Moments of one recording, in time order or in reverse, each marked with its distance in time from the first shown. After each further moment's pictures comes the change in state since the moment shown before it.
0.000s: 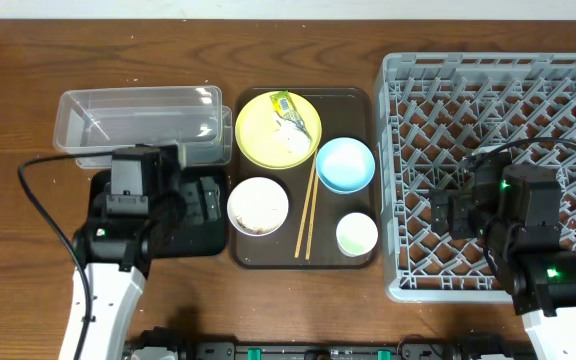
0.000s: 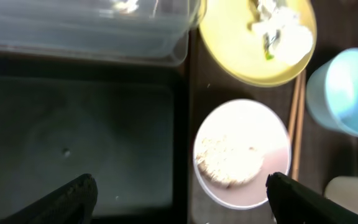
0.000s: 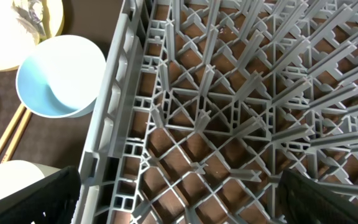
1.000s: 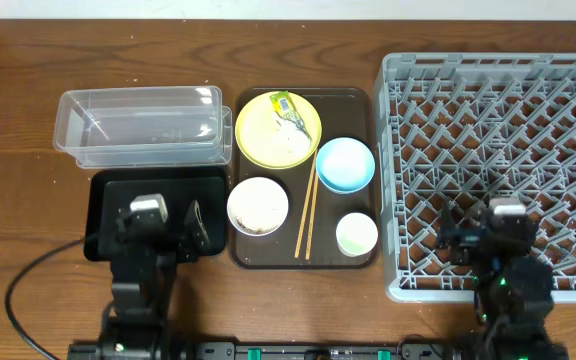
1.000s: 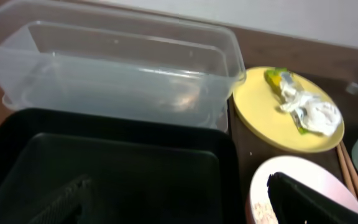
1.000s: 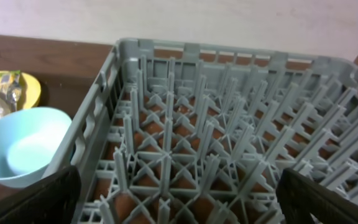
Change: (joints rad) left arm 0.000 -0.675 -0.598 0.470 -0.217 0.024; right arm 0.000 -0.564 -0.504 0.439 0.129 -0.011
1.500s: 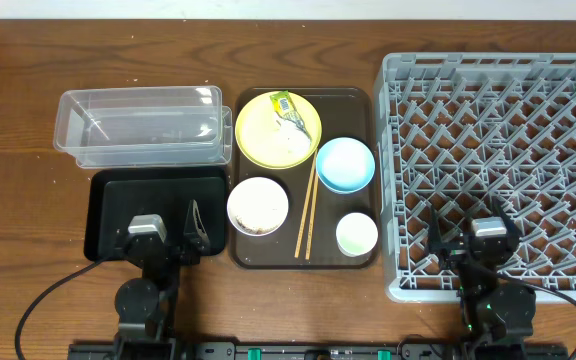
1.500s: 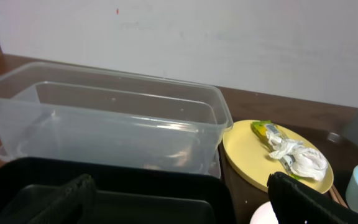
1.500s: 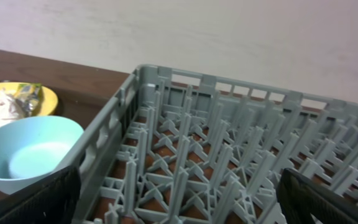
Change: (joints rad) left arm -0.001 -0.364 -0.263 0.212 -0.007 0.015; right arm 0.002 -0.312 -0.319 0.243 -0.074 -0.092
